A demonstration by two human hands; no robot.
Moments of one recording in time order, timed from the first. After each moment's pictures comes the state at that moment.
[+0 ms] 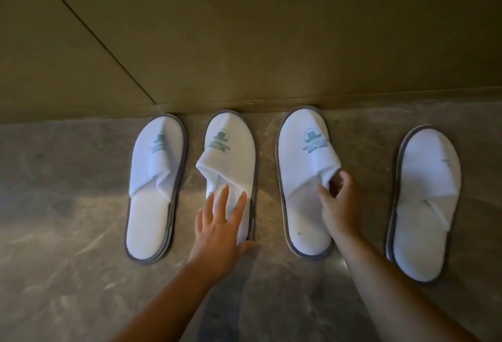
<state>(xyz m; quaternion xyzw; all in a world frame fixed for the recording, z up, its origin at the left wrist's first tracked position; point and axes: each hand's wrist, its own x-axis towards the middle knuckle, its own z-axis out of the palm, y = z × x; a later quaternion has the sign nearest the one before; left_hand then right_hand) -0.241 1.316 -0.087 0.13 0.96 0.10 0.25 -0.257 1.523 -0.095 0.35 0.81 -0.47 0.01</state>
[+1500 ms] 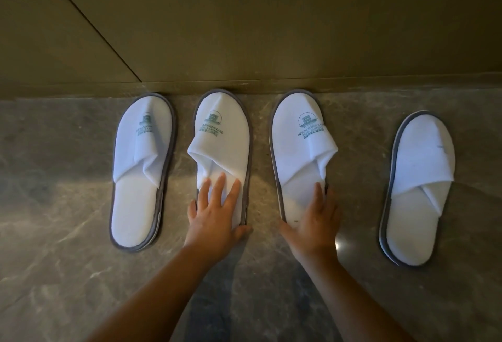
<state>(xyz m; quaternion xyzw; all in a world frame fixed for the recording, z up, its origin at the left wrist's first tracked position) -0.243 1.320 -0.103 0.11 0.95 0.10 0.27 -0.204 1.486 -0.108 0.24 0.93 -0.23 0.14</state>
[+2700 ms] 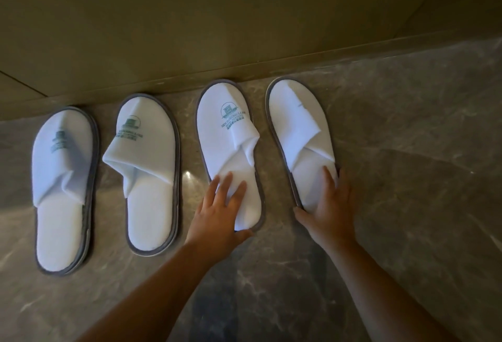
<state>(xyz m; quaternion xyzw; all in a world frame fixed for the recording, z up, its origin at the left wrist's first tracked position) -0.224 1.421 -0.106 0.26 0.92 0.08 0.28 -0.166 1.615 -0.115 0.29 0.92 -0.24 0.10</state>
